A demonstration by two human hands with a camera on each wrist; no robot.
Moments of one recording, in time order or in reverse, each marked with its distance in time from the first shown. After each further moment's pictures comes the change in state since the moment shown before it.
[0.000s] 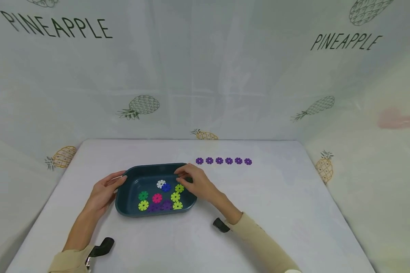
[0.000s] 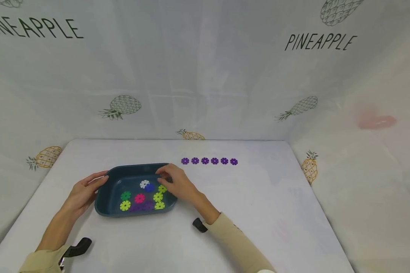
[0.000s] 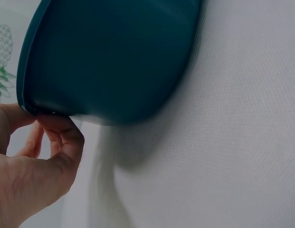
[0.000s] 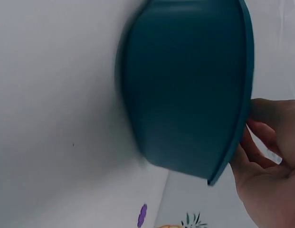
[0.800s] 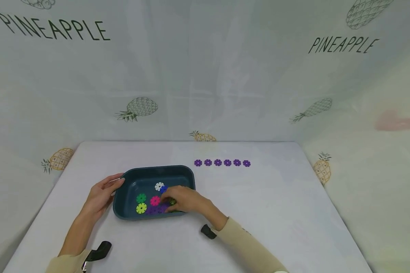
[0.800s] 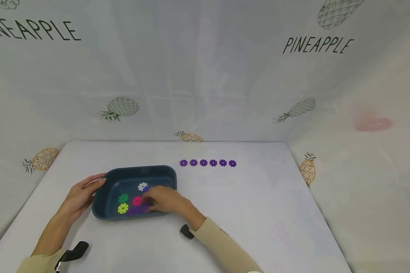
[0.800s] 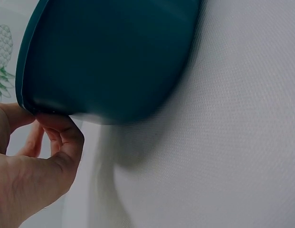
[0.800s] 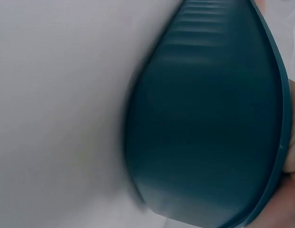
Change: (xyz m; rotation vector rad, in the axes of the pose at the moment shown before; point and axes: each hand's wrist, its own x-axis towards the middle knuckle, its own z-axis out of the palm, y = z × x) left_hand 0.001 0.002 -0.004 0.002 -0.031 0.033; right_hand 0.008 -0.014 0.035 -0.312 -0.493 0.044
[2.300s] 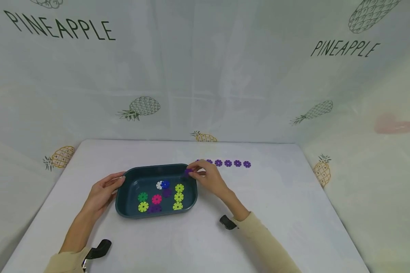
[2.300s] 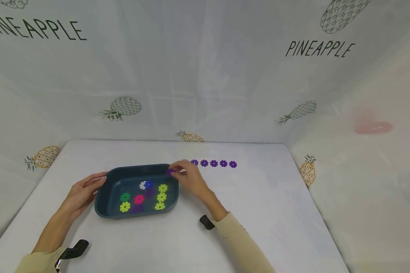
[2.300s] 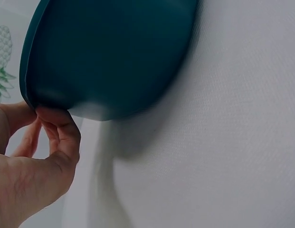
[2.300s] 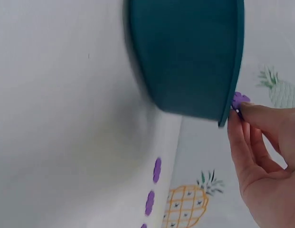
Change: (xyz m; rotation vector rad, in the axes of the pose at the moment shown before) left_hand -0.004 -0.003 -0.003 -0.045 -0.010 0.012; right_hand -0.038 0.050 -0.034 0.402 0.616 0.144
